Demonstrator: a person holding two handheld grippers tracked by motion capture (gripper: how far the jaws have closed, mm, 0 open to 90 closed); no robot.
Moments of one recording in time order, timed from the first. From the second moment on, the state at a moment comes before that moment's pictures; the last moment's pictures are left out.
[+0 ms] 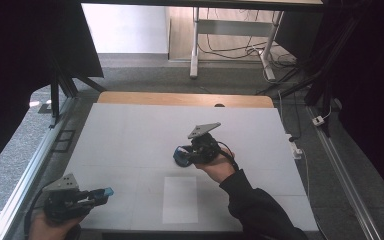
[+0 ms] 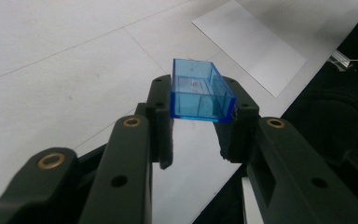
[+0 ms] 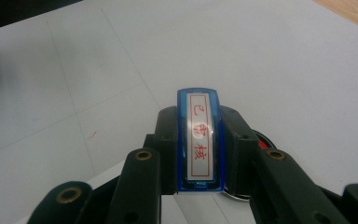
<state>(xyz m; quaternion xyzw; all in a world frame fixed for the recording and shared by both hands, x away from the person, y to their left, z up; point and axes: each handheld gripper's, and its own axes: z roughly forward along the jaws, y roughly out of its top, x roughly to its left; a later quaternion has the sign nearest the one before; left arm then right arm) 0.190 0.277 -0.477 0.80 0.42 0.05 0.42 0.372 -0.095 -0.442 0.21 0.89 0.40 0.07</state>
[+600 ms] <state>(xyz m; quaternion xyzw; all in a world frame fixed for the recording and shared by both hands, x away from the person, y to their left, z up) 0.190 0.278 -0.477 0.80 0.42 0.05 0.42 0.357 -0.098 -0.437 0.21 0.88 0.42 0.05</state>
